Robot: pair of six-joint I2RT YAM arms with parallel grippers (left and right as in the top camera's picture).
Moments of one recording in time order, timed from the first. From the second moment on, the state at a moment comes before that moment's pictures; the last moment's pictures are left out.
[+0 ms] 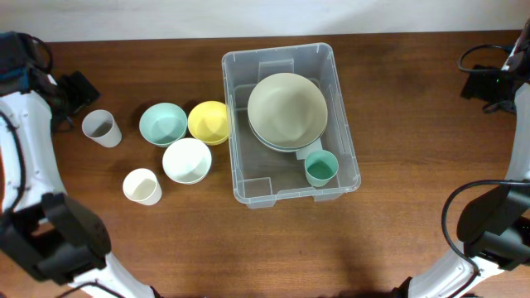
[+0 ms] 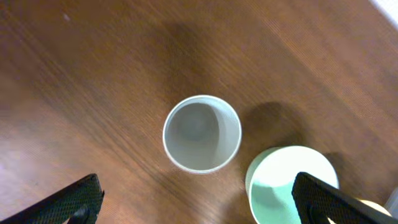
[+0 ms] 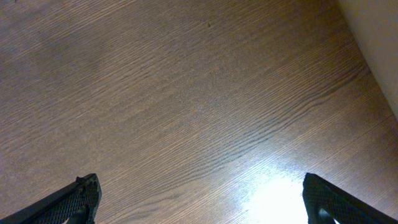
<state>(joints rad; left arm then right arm) 0.38 1.96 1.88 -1.07 -0.02 -0.35 -0.42 1.95 1.95 -1.10 0.17 0.05</state>
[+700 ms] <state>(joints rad) 0.40 2.19 1.86 -1.05 -0.01 -0.39 -0.42 1.95 1.95 -1.10 0.17 0.05</state>
